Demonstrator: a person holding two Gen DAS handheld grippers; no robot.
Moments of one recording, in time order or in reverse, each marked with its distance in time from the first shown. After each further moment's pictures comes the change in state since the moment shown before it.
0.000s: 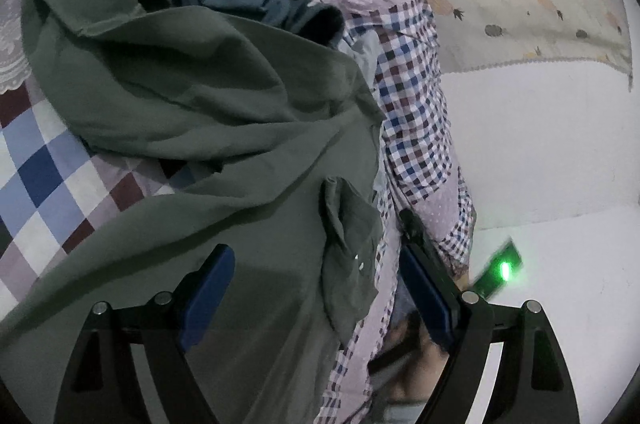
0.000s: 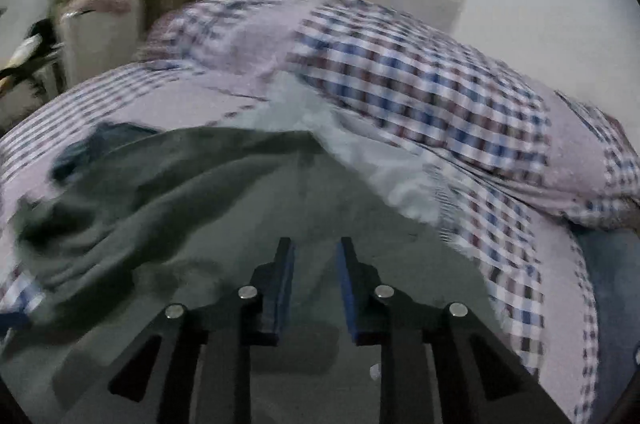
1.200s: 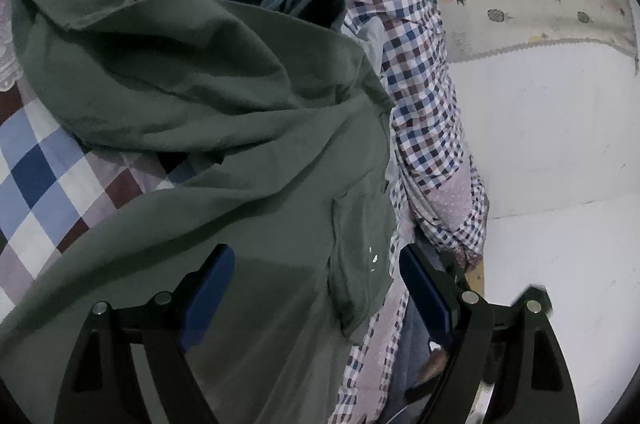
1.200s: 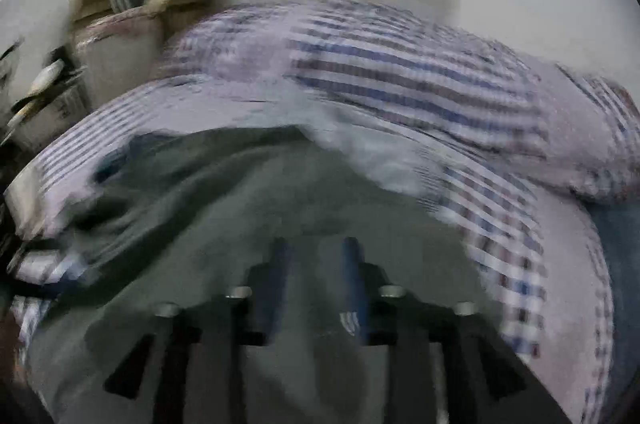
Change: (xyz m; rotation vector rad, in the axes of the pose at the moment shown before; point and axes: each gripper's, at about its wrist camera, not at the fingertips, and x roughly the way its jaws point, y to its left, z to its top) left arm 0.009 -0.003 -0.008 0.042 0.023 0.048; right arm -0.057 -0.044 -0.027 0.042 -0.026 0.110
